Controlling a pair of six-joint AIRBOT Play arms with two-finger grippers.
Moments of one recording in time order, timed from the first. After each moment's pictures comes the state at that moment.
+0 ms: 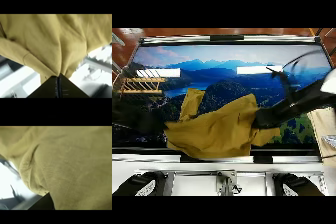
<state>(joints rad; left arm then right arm) -0.16 -0.93 1.27 0.96 -1.83 -1.46 0.26 -1.04 1.28 -0.95 1.77 1.62</state>
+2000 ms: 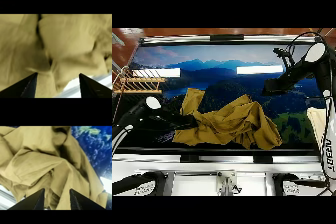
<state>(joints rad) -0.19 -1.30 0.87 0.96 -1.13 -1.47 0.05 -1.49 1.66 -1.17 1.60 1.37</state>
